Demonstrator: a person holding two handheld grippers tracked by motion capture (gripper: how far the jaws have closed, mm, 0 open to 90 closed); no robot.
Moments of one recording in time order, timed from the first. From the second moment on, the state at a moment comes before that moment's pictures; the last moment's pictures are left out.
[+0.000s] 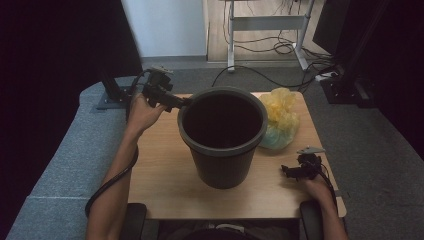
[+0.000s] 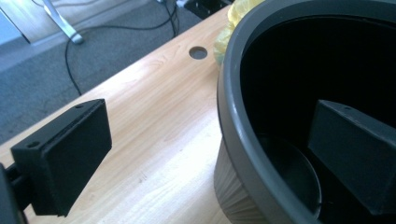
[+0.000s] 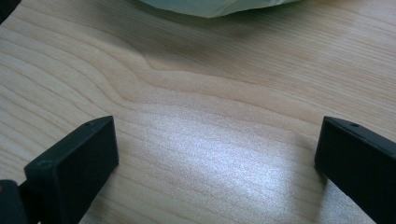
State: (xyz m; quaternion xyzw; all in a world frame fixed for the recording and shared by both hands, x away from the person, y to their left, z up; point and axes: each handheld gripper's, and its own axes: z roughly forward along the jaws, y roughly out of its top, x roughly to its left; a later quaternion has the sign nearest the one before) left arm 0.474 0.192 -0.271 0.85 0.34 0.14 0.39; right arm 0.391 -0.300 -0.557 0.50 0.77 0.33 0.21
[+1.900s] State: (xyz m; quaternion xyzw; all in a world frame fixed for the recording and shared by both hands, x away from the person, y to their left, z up) left arm 0.456 0.295 -0.404 0.81 0.41 0.15 0.40; right arm 0.391 -0.300 -0.557 0.50 0.77 0.33 0.21
